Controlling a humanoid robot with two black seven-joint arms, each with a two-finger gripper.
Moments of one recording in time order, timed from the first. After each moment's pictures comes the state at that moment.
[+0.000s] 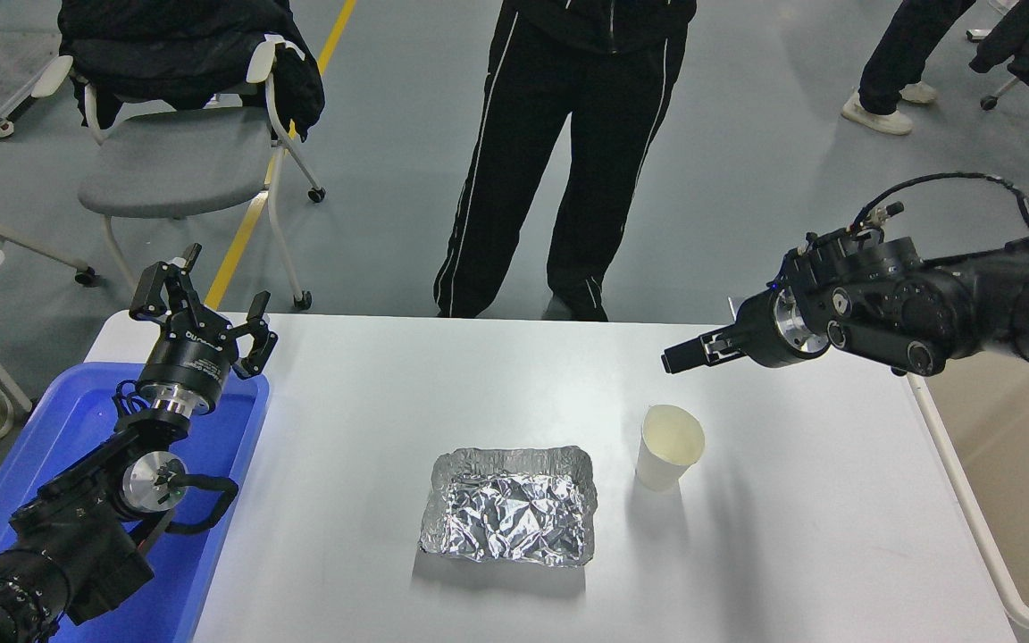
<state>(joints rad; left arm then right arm) -0.59 0.29 -0.87 -0.45 0.19 -0.49 -0.64 1.48 -0.24 -0.86 0.80 -0.78 0.24 0.34</state>
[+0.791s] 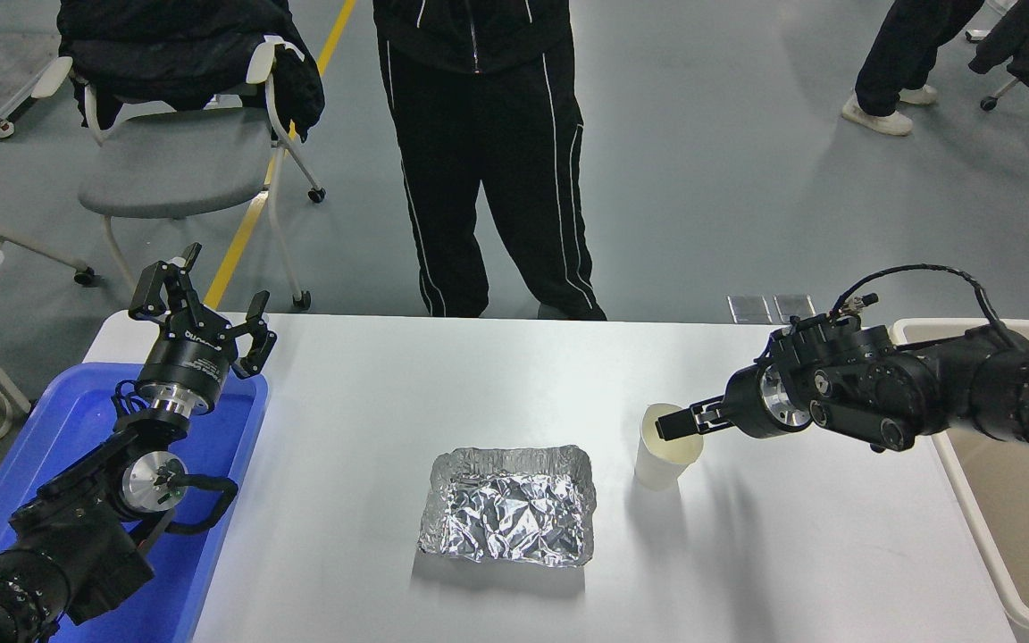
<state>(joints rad) -0.59 0.29 -0.87 -0.45 0.19 -0.49 -0.64 1.30 -0.22 -0.82 0.73 -0.81 0.15 0.34</state>
